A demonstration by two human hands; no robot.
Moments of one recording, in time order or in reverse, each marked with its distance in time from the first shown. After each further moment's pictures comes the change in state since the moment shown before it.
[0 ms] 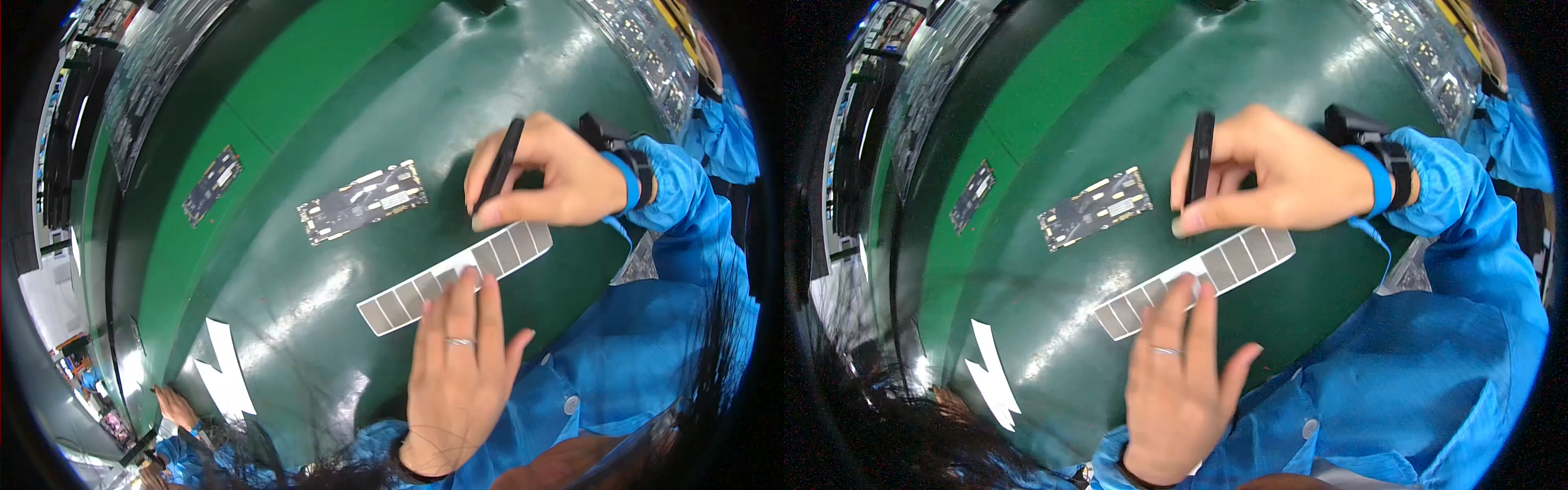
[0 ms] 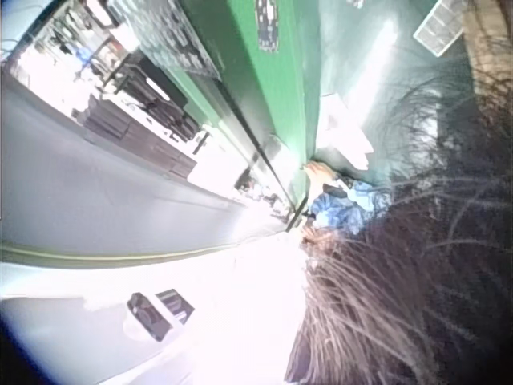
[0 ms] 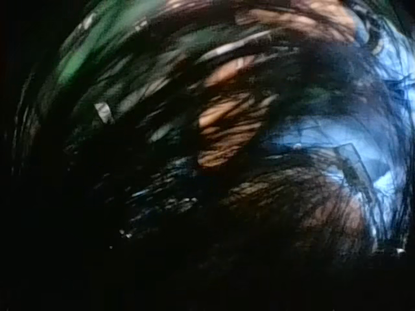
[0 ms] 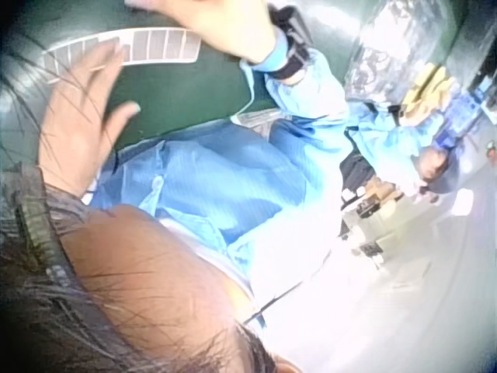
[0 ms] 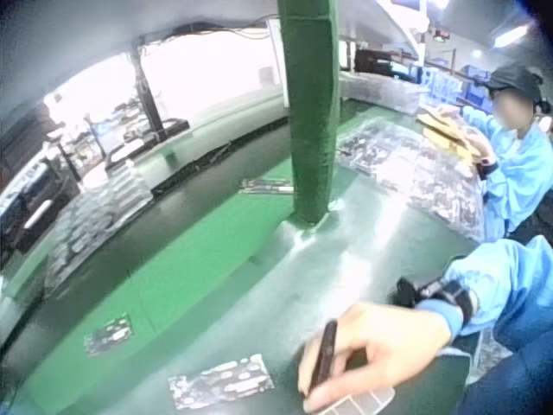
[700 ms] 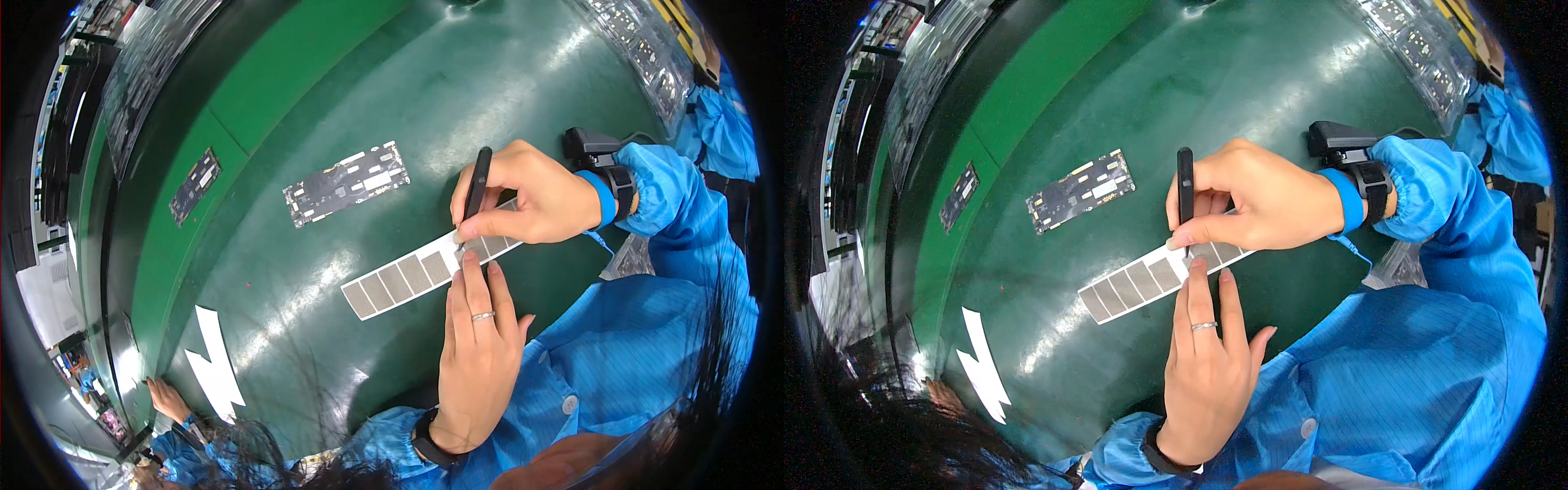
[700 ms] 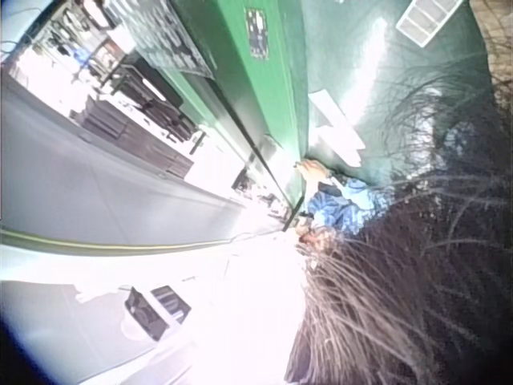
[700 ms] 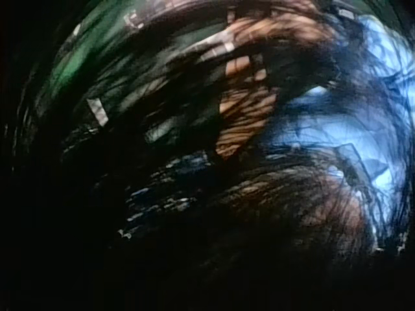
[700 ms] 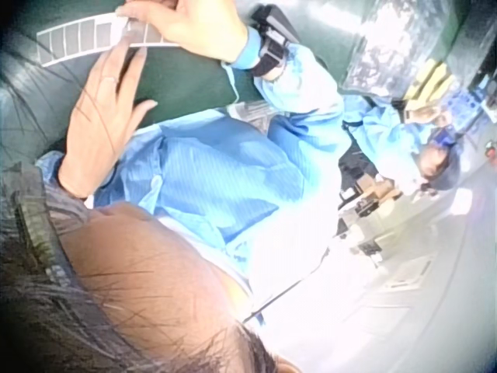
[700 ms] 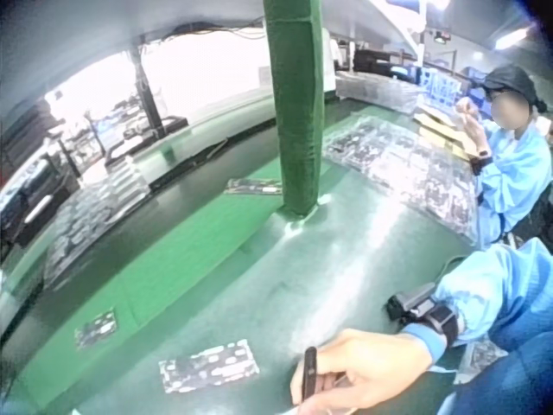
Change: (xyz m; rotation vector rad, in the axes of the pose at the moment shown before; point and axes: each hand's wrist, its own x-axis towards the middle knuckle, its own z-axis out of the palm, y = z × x) left_hand 0.004 0.030 0.065 0.073 0.003 0.020; right_hand -0.036 0.026 0.015 -0.045 0.016 0.046
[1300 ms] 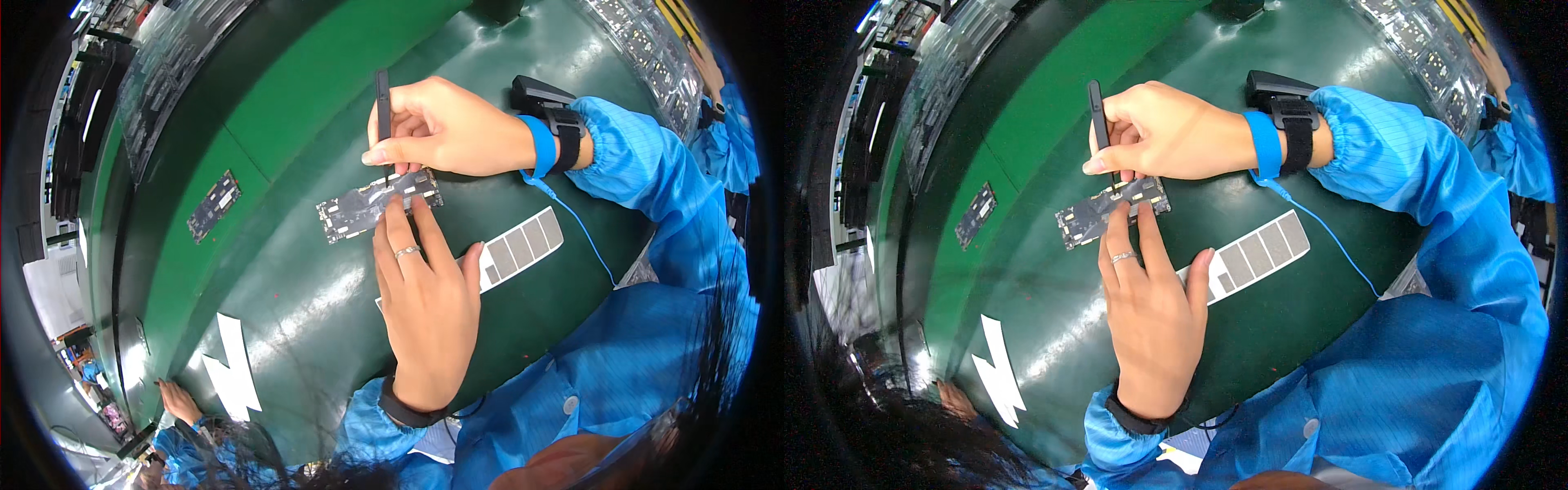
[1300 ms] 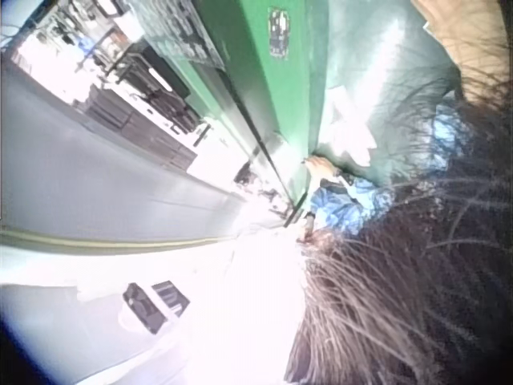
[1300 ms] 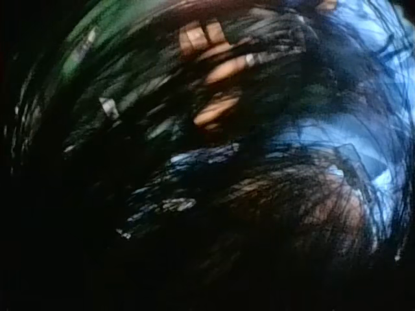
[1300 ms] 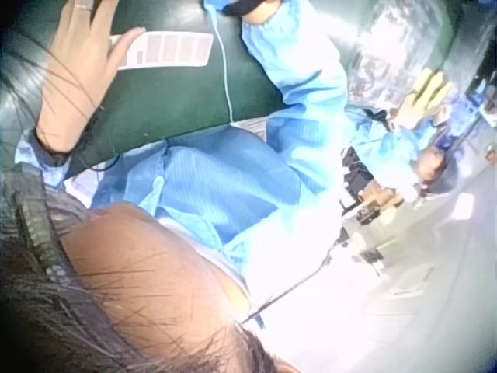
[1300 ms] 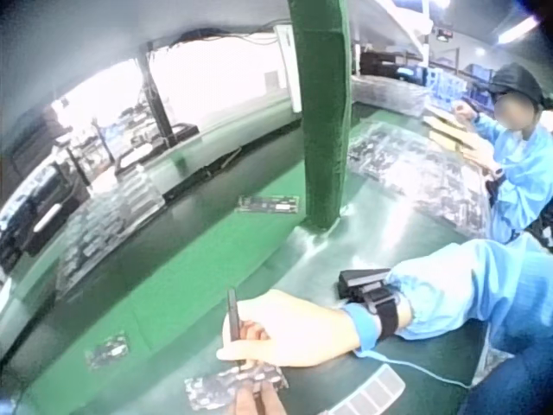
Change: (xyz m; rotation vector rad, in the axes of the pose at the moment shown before) left_hand 0.059 -0.072 -0.027 0.139 0.288 -0.129; right_hand 0.126 0.008 0.000 0.127 0.060 0.028
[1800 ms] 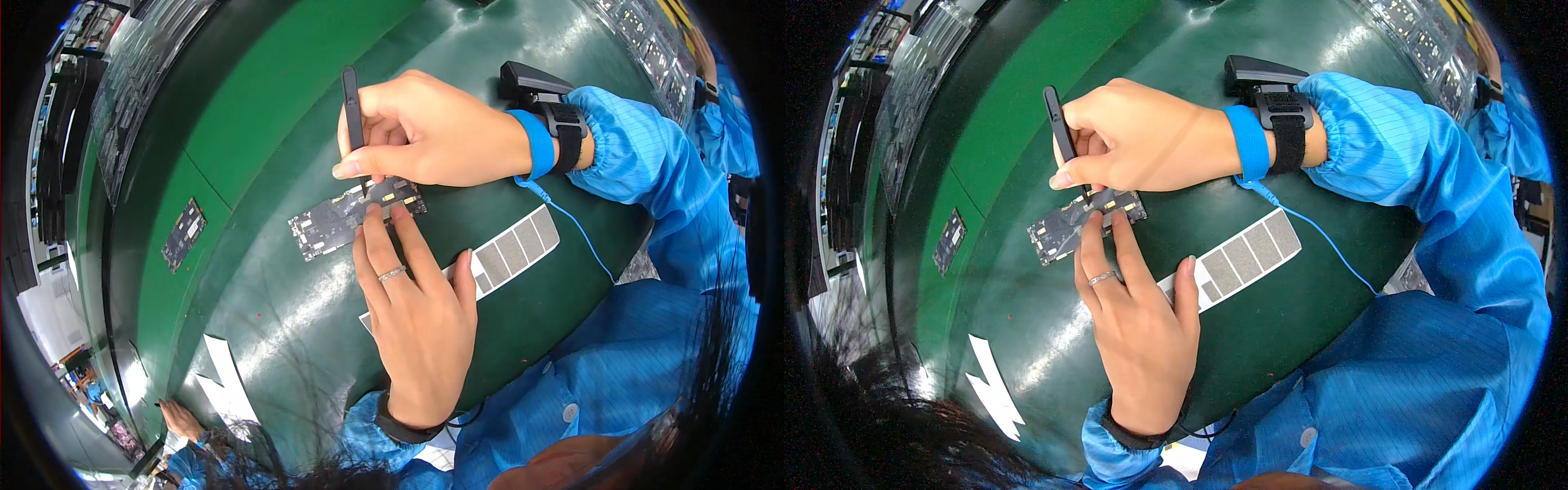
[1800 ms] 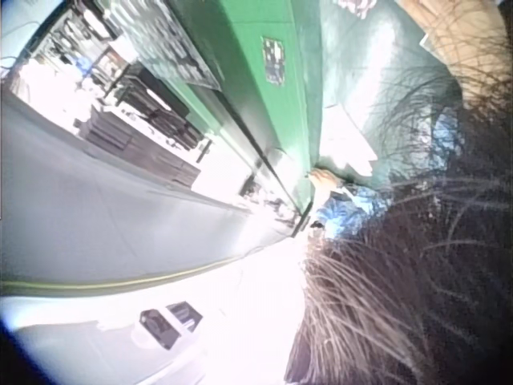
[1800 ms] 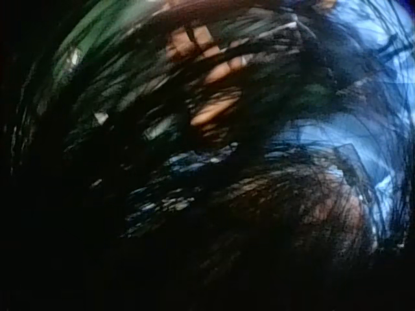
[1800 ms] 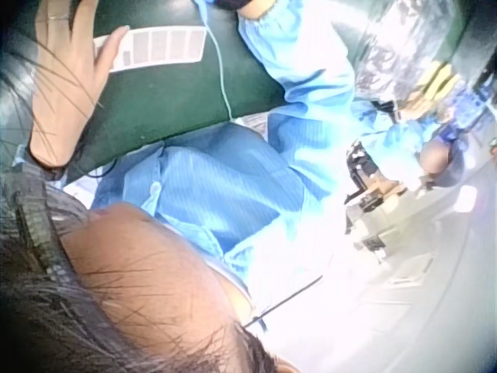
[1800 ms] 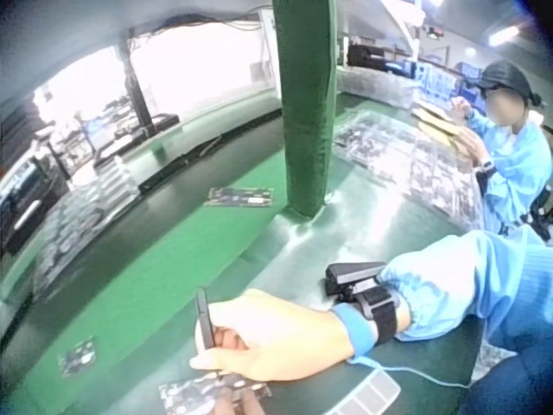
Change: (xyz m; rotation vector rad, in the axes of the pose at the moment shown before) left_hand 0.003 0.002 0.007 0.022 -0.014 -0.006; right_hand -0.004 -0.005 -0.002 -0.111 0.067 -0.042
